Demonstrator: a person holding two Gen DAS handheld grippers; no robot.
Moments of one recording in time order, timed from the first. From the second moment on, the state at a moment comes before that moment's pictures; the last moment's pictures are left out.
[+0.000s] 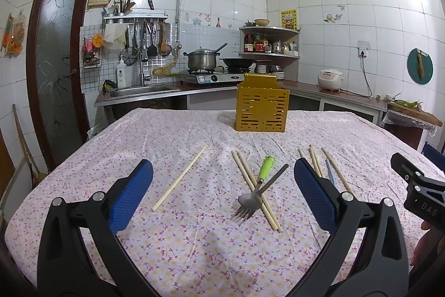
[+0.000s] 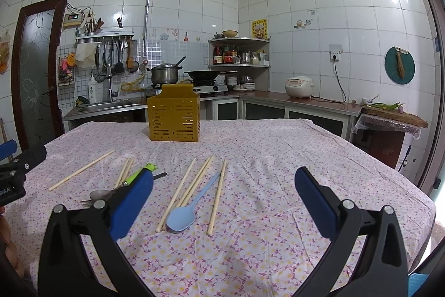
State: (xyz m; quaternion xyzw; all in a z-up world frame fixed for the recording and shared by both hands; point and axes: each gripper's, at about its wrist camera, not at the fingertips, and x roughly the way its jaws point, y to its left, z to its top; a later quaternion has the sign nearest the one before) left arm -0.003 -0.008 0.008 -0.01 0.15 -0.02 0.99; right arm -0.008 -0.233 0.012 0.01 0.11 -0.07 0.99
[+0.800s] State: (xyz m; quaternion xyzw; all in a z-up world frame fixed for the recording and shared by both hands) left arm 0.110 0.019 0.027 0.00 0.24 0.00 0.97; right arm 0.119 -0.248 0.023 0.02 0.24 -0.07 0.97
